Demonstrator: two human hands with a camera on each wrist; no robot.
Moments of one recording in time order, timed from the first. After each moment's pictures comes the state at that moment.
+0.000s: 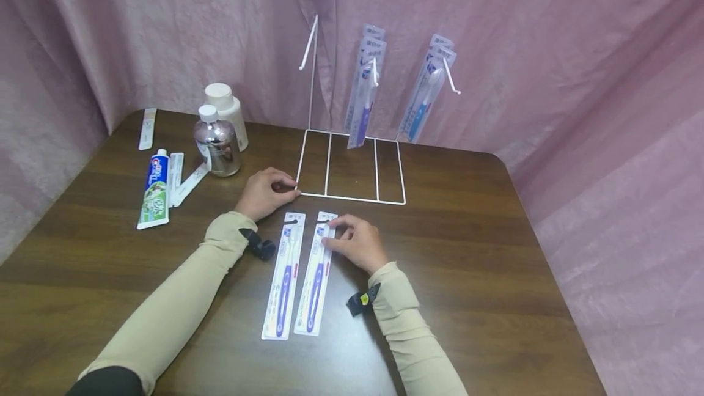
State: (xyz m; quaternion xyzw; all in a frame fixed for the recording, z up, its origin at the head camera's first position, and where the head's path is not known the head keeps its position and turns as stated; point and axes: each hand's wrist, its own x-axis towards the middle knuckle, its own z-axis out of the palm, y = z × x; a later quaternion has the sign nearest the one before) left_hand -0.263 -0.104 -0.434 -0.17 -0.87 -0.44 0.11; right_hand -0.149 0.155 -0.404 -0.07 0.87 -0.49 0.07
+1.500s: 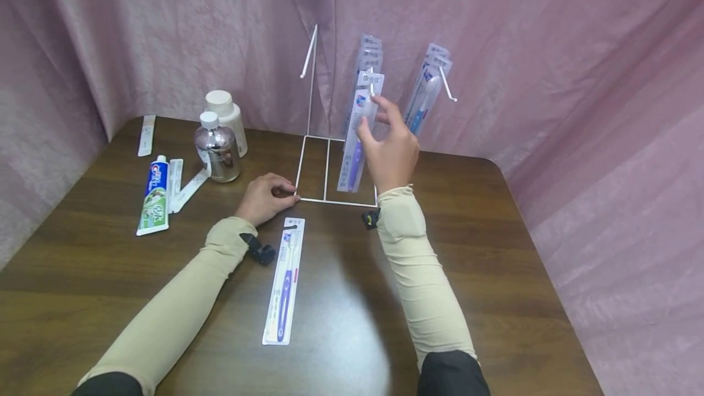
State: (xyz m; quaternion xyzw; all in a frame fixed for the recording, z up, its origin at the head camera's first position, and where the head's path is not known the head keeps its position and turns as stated) left_hand -0.263 -0.103 -0.431 -0.17 -0.88 -0.44 0.10; right_hand -0.238 0.157 -0.260 -0.06 0.82 -0.37 -0.43
